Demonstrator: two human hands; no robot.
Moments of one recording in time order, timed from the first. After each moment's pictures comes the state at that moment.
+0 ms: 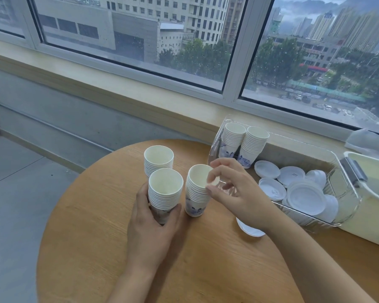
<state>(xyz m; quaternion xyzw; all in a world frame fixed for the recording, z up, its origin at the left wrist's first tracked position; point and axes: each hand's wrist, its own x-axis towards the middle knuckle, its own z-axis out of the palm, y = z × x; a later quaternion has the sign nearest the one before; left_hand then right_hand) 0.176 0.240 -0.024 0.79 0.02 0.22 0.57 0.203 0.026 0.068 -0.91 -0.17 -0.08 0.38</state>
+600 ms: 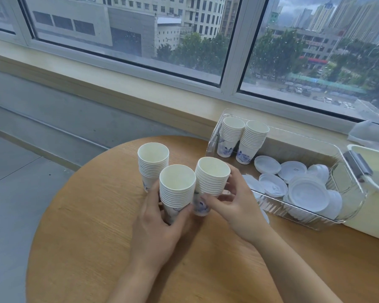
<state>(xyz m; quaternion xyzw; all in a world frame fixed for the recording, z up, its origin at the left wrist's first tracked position) 0.186 0.228 -0.028 0.82 -0.05 0.20 0.54 0.200 0.026 0.017 -0.82 -0.07 -0.11 0.56</state>
